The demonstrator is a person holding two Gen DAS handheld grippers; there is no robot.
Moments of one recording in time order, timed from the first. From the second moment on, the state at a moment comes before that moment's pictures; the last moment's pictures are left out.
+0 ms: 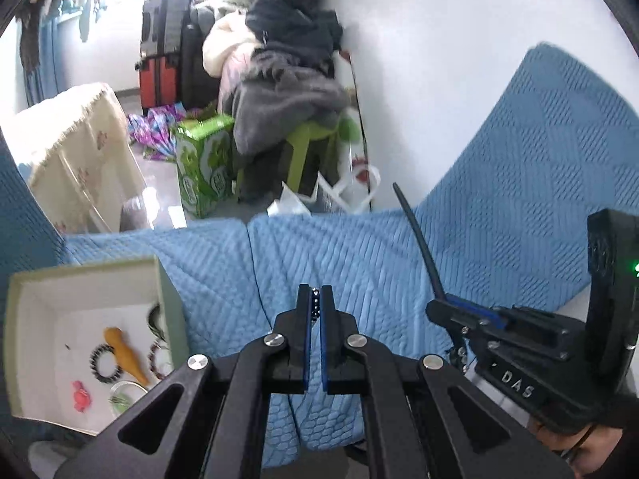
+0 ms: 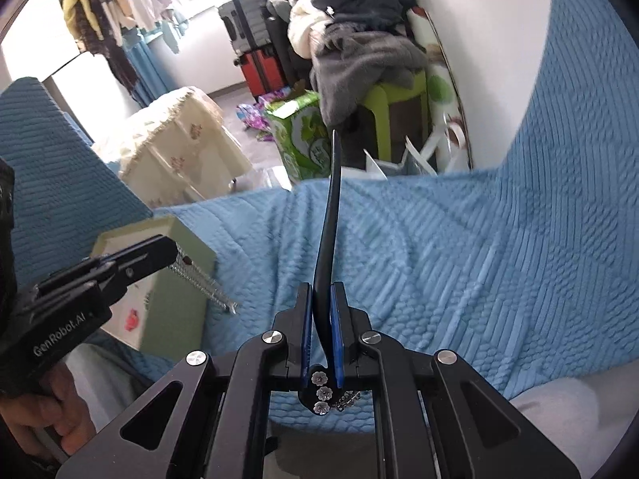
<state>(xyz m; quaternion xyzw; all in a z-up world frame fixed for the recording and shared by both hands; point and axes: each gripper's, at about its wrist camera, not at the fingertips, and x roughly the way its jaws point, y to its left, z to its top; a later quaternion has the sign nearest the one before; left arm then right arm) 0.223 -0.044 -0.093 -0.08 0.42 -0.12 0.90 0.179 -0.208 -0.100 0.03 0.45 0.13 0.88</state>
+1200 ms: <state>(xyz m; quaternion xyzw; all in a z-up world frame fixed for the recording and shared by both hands) 0.190 0.186 -0.070 -0.16 0.39 0.00 0.90 0.195 0.016 -0.093 -0.03 0.45 0.28 0.85</state>
